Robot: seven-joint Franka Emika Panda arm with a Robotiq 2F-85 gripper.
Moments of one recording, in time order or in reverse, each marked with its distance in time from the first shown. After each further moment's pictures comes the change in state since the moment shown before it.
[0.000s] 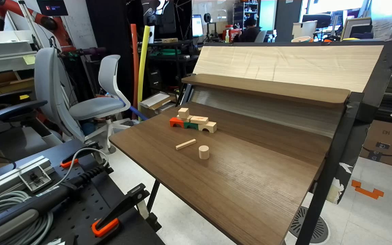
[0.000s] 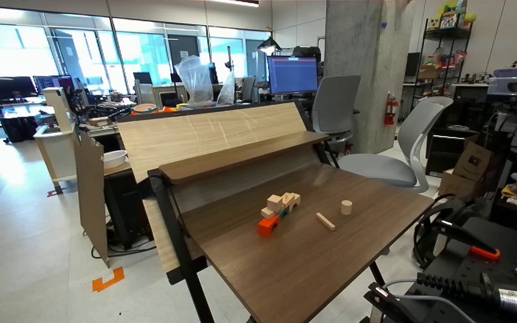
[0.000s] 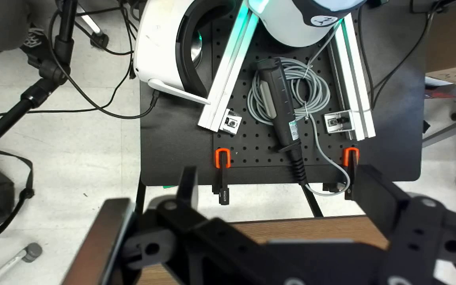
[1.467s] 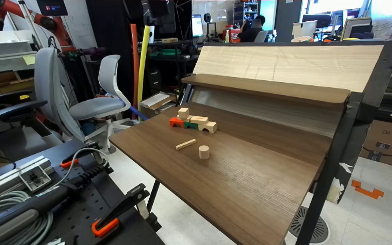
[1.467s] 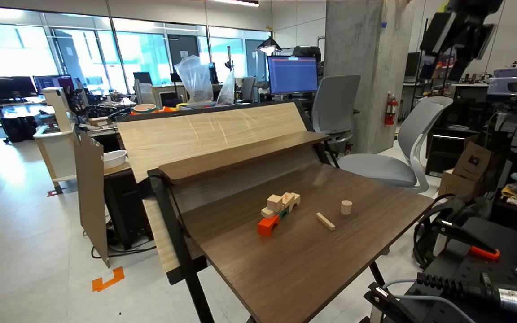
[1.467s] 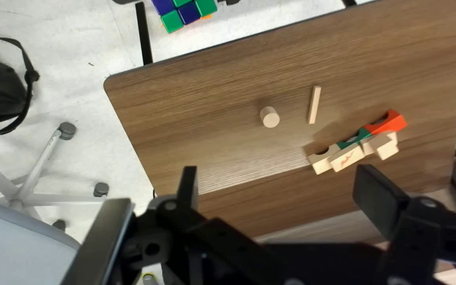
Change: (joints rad) arm 0.007 0.259 0.037 -0.167 0.189 0.885 0.222
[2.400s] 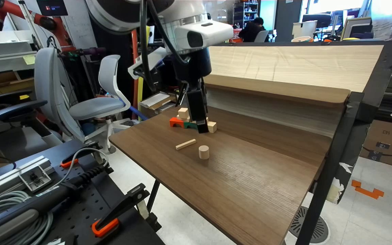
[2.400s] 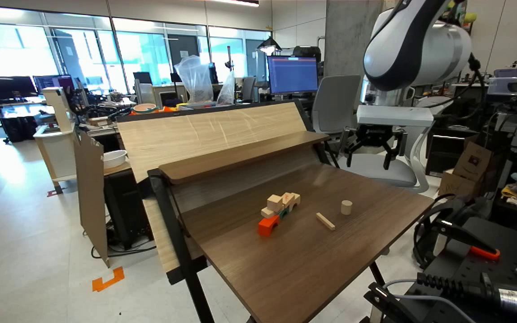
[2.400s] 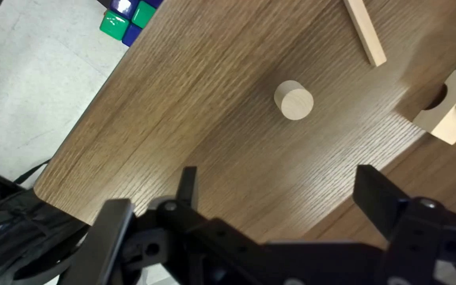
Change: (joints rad) arm 0.067 0.729 0.099 0.238 0.006 0.417 0.763
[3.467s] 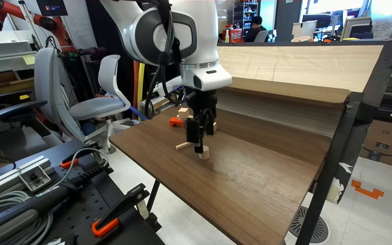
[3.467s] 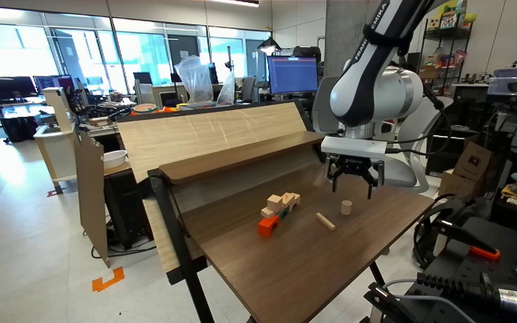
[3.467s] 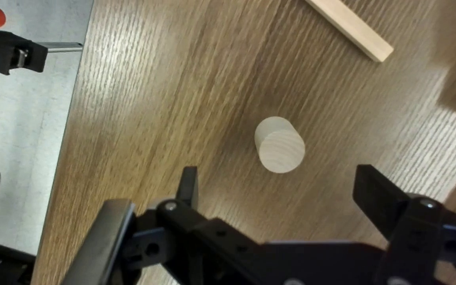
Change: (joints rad) arm 0.051 0.262 -0.002 0.205 0.109 -0.071 0.293
